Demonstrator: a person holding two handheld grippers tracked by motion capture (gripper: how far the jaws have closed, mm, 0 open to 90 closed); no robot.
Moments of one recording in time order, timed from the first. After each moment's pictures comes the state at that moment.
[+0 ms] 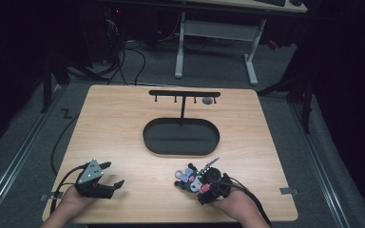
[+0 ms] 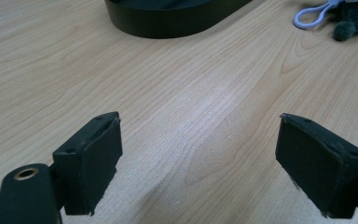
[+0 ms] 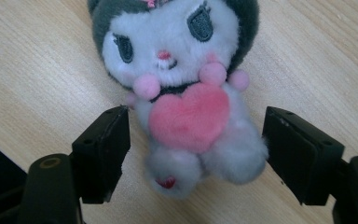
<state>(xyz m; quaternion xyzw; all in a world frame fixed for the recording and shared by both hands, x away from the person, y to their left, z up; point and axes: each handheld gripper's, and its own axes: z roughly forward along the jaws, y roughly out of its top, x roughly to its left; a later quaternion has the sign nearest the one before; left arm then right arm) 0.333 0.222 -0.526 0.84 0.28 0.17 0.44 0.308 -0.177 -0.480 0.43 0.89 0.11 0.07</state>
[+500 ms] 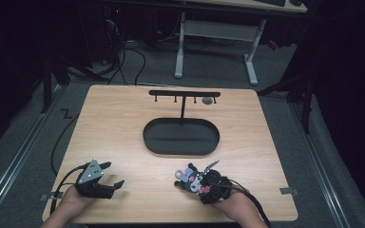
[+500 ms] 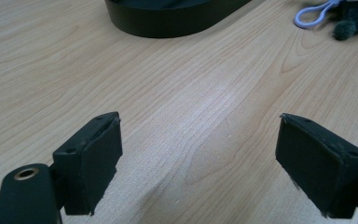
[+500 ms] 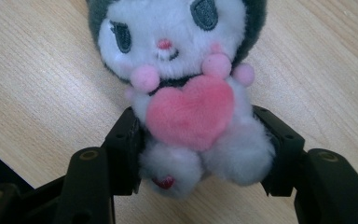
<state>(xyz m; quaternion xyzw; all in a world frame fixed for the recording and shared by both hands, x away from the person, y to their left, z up) 0.332 0.222 -0.526 0.84 0.28 0.17 0.44 0.304 -0.179 -0.486 0.42 0.90 0.11 0.08</state>
